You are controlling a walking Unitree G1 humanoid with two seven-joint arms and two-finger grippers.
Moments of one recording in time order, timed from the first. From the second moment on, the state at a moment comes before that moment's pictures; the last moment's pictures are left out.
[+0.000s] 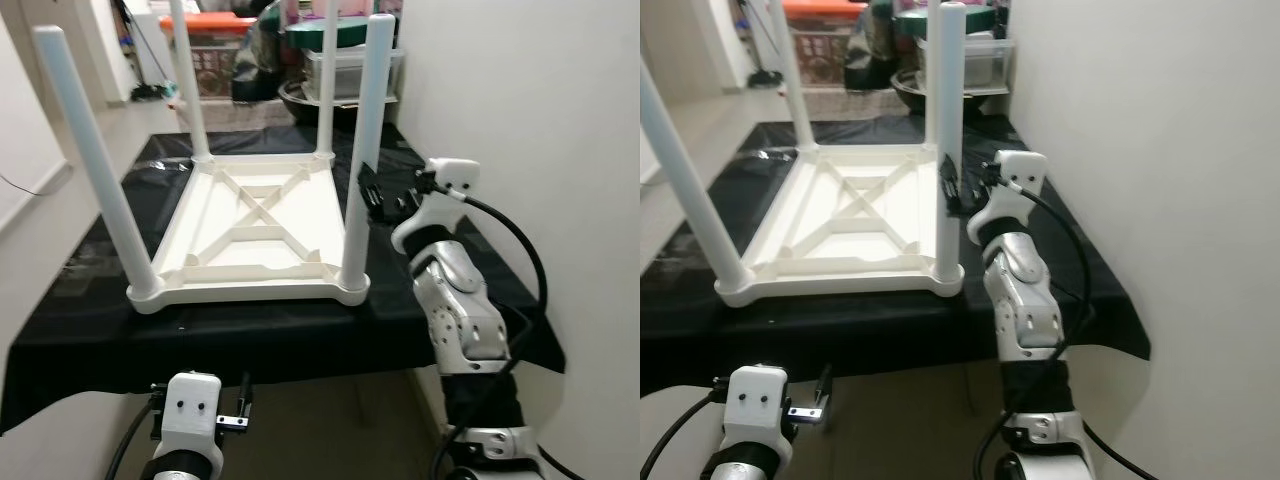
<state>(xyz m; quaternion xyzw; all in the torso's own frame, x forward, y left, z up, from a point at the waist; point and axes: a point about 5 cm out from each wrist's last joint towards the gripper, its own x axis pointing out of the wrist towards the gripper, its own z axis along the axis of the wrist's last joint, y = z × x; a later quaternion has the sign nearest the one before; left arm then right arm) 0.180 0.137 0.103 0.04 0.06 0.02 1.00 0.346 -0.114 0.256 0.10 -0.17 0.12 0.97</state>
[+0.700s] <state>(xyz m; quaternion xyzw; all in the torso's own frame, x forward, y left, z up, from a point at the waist) 0.180 0.145 0.101 0.05 0.07 0.02 1.00 0.340 -0.098 0.260 0.10 -0.18 0.16 0.97</state>
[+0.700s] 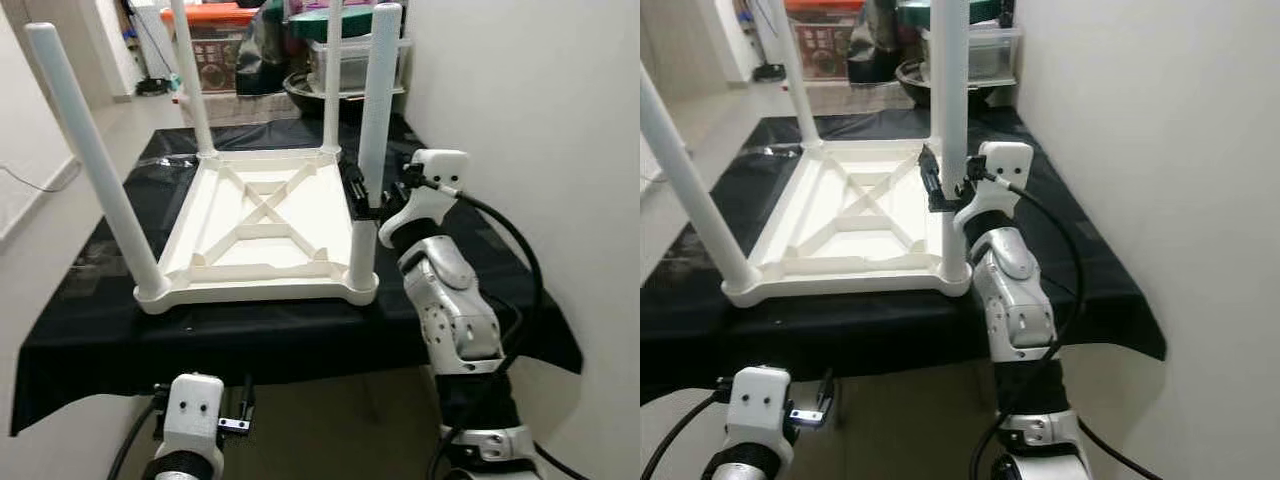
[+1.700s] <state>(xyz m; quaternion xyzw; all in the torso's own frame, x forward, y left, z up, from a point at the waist) 0.174 0.137 0.102 0.05 0.07 0.01 1.00 0.387 -0.074 0.261 0.04 -0.12 0.11 0.99</state>
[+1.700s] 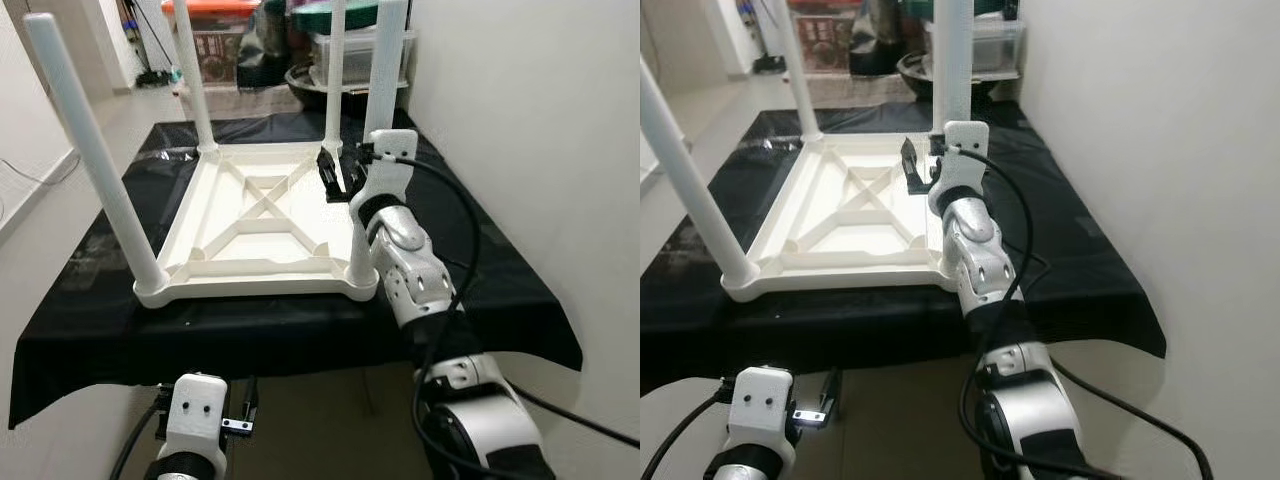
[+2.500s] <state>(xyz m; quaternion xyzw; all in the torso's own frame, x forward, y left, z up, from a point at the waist) 0.173 0.137 0.100 0.05 0.08 0.01 1.00 0.385 -0.091 0.250 0.02 -0.09 0.04 1.00</state>
